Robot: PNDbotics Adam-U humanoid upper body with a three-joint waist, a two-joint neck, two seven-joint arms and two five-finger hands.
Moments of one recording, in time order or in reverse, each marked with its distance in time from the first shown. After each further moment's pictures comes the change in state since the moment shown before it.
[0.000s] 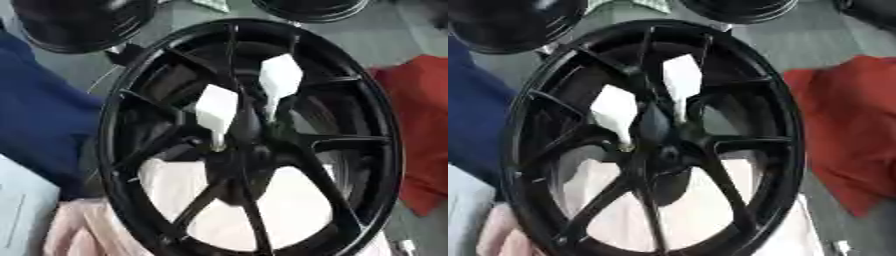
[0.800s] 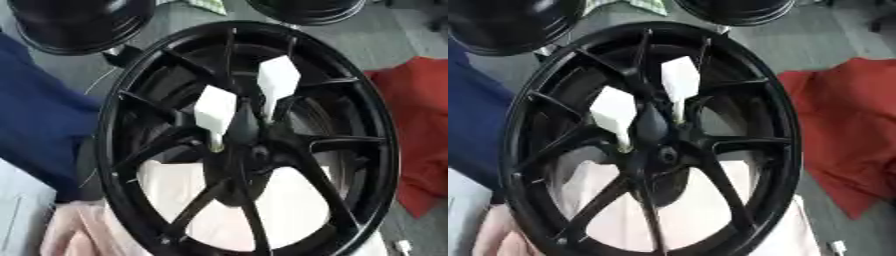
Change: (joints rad) left arm 0.004 0.005 0.000 0.000 -0.001 0.002 -0.001; right arm -0.103 -0.017 0.048 -0.007 0.031 -0.012 0.080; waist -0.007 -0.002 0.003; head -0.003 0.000
